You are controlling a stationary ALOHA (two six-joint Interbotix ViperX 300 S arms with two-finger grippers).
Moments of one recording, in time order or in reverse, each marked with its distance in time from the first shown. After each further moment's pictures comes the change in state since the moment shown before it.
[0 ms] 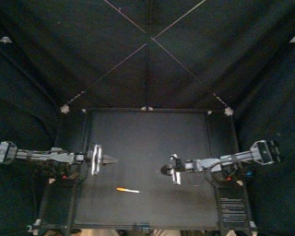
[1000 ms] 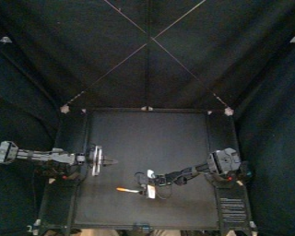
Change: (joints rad) left arm -0.002 0.005 0.035 0.000 0.002 -0.002; right arm 0.081 0.591 -0.433 0.104 0.158 -0.002
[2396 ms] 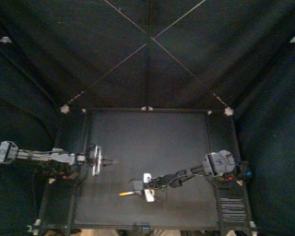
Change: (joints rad) left arm 0.005 0.000 0.011 -0.051 0.000 0.000; right arm -0.021 -0.020 -0.083 -0.129 0.238 0.003
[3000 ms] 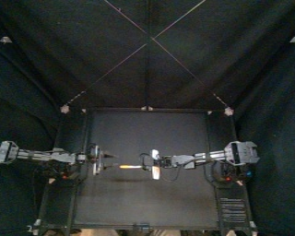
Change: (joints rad) left arm 0.003 0.052 -0.023 -0.083 -0.020 0.000; right arm -0.215 -0.310 0.141 -0.152 -0.064 0.000
